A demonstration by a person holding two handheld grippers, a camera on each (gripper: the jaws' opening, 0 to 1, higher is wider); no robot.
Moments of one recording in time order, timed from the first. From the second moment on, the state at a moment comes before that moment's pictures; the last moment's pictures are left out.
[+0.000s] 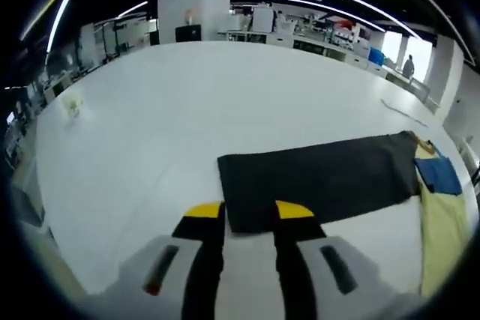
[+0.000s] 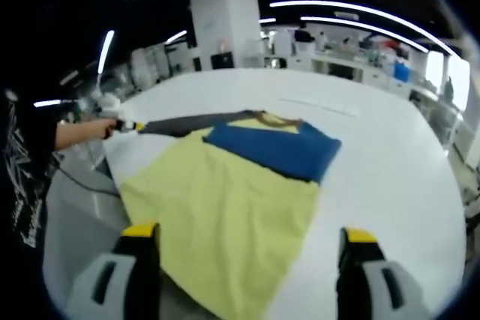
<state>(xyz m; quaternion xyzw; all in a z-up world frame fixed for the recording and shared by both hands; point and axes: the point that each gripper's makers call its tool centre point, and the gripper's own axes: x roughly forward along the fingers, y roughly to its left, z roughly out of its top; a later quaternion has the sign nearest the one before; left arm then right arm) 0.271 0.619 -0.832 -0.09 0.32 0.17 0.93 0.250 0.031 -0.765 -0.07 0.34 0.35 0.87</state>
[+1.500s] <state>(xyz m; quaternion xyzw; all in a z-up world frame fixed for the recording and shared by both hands) 0.299 0.583 -0.772 -0.17 0.25 0.18 0.93 0.251 0.032 -0.751 -0.05 0.30 0.35 0.89</state>
